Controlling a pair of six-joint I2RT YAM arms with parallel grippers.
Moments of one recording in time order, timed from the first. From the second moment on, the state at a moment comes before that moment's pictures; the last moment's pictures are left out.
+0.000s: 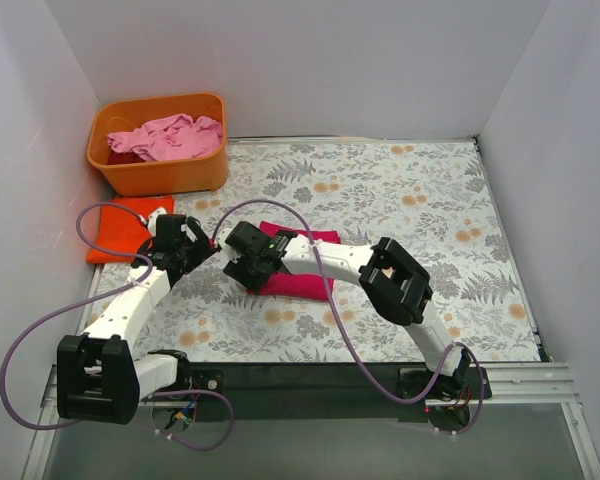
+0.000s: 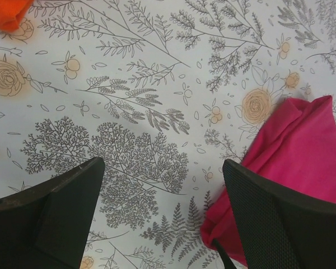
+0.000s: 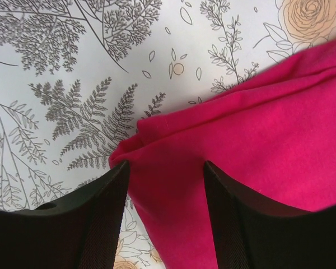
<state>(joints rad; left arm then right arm) -0.11 1.15 0.68 -0.37 -0.18 -0.70 1.10 2.17 1.71 -0.53 0.01 -0.04</state>
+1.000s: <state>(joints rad) -0.09 1.19 0.67 -0.36 -0.09 -0.69 1.14 1.95 1.47 -0.59 0.09 -0.15</state>
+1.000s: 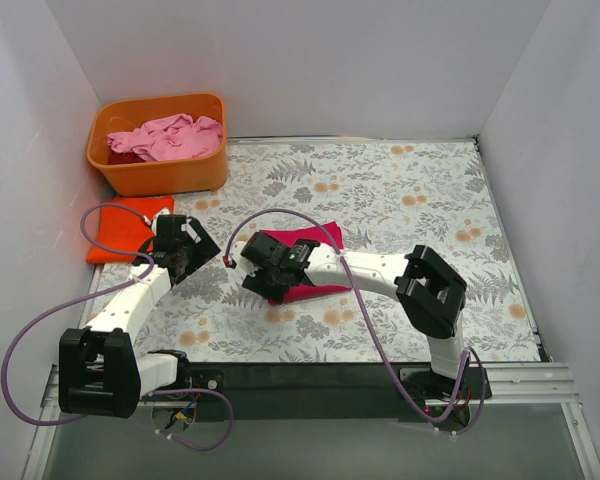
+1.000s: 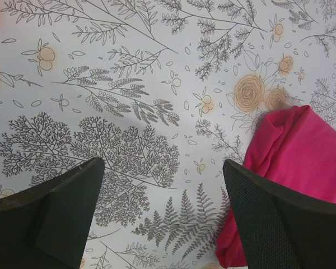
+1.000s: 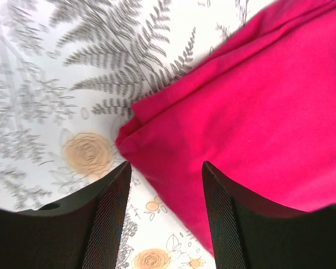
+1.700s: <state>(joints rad) -0.09 1.19 0.67 -0.34 -0.07 -0.70 1.25 2.04 1.49 -0.58 0.17 -0.14</state>
